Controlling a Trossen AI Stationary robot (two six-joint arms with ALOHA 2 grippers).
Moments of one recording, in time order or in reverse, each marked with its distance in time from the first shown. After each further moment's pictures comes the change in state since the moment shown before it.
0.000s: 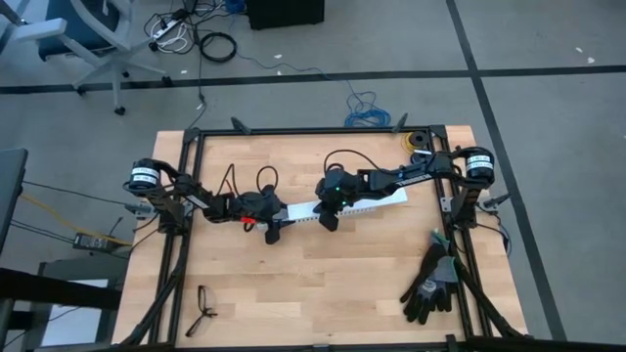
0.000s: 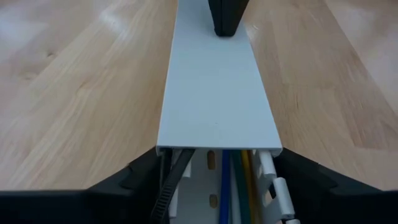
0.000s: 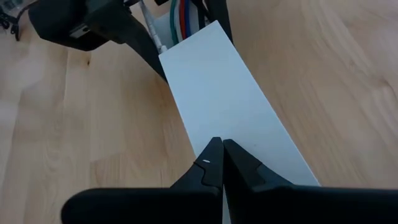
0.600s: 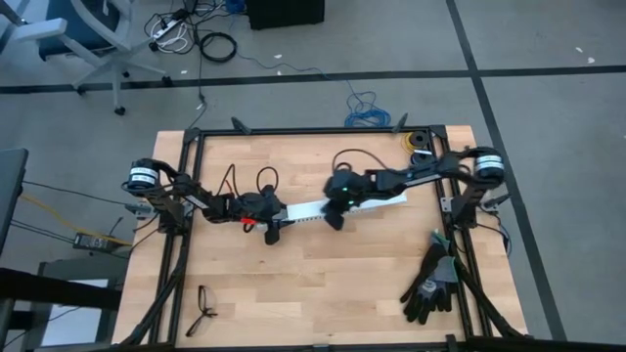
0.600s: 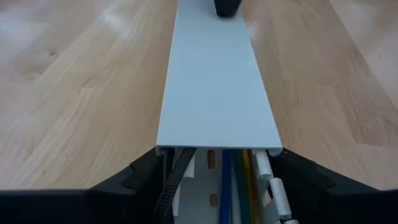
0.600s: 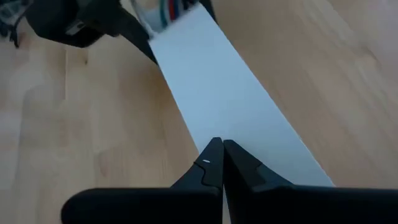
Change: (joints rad) left arm 0.000 -0.002 0.000 -0.026 -0.024 0.008; right arm 0.011 -0.094 -0.078 -0.016 0.010 0.098
